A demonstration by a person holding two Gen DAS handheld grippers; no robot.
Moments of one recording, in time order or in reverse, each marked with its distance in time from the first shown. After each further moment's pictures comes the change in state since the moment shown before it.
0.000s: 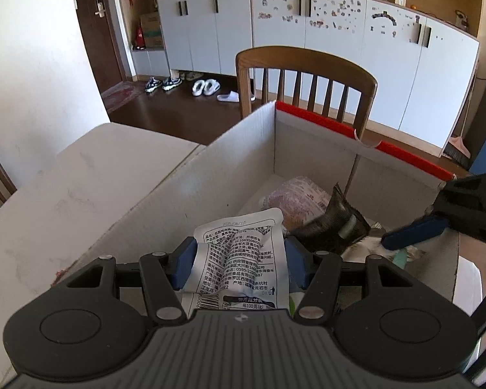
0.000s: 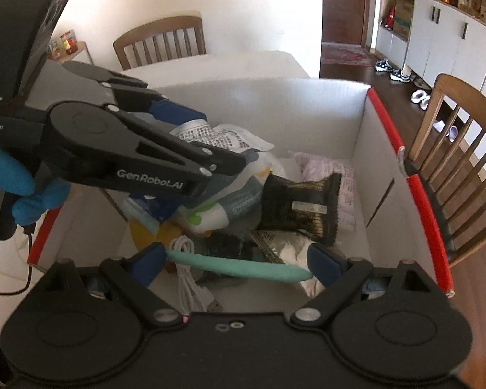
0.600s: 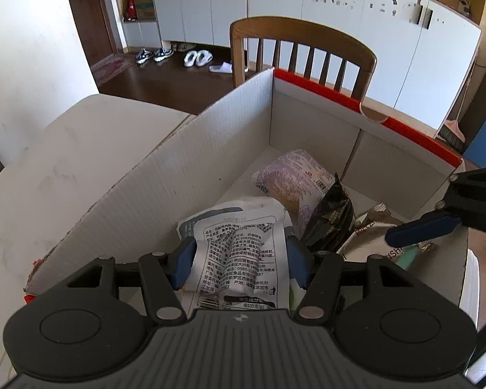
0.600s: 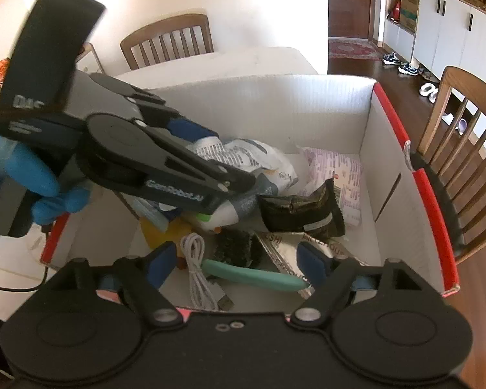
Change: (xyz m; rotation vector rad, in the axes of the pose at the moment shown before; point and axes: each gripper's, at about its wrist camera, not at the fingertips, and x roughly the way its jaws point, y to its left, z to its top) left arm 0.018 0.003 0.004 -0.010 0.119 -0.038; right arm -0.013 -0.003 -0.001 0.011 -0.019 0.038
